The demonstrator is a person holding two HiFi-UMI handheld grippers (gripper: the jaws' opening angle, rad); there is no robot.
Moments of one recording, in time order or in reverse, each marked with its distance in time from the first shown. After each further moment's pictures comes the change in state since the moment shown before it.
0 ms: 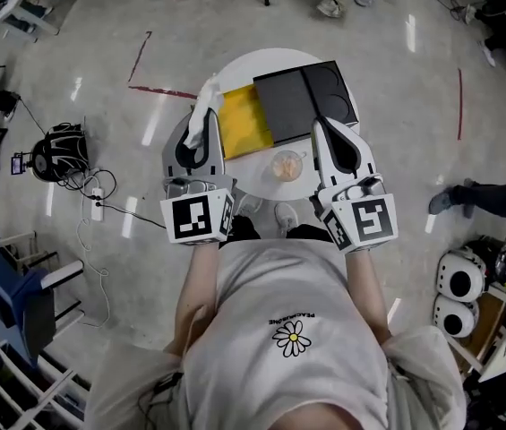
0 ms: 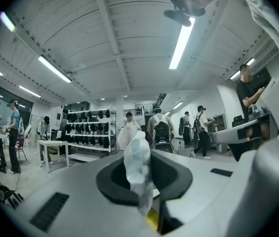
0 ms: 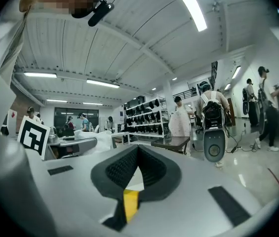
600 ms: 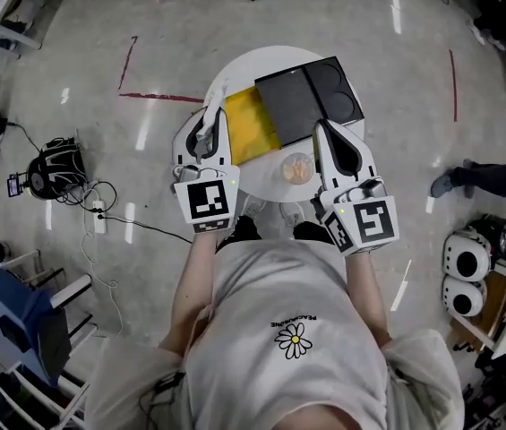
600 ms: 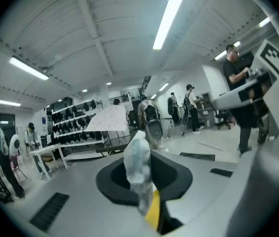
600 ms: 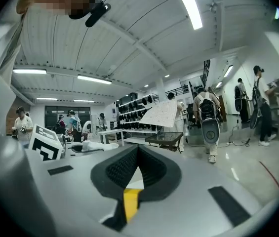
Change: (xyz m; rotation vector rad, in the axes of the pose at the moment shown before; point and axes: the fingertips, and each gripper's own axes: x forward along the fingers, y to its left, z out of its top) left arm 0.042 0.019 -0.060 0.184 0.200 -0.129; right arm 0.025 0.010 -0.015 0.029 0.044 -0.099
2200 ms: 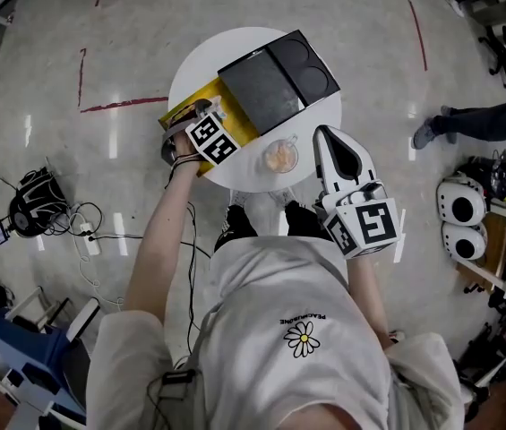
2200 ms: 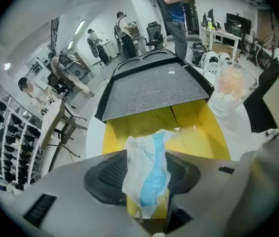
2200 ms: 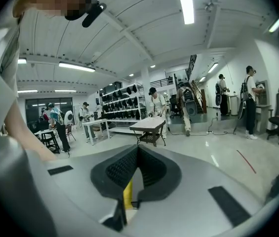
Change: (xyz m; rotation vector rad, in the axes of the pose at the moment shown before) left arm 0.111 -0.090 -0.238 0.696 0.696 -0.627; right arm -0.037 -0.027 -0.038 0.044 0.142 -0.202
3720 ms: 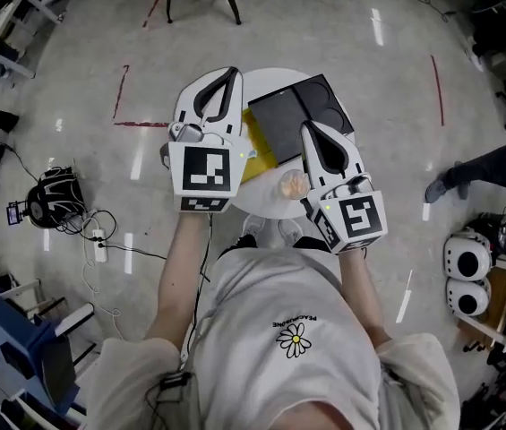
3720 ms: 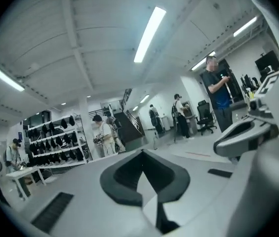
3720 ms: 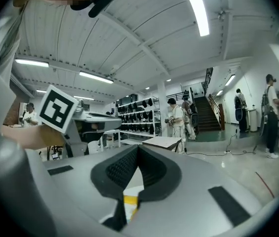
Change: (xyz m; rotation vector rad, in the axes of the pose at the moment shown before) left arm -0.334 0.123 0.129 -0.447 -0.842 0.518; right arm 0.034 0.039 0.061 -0.114 -0.172 0.173
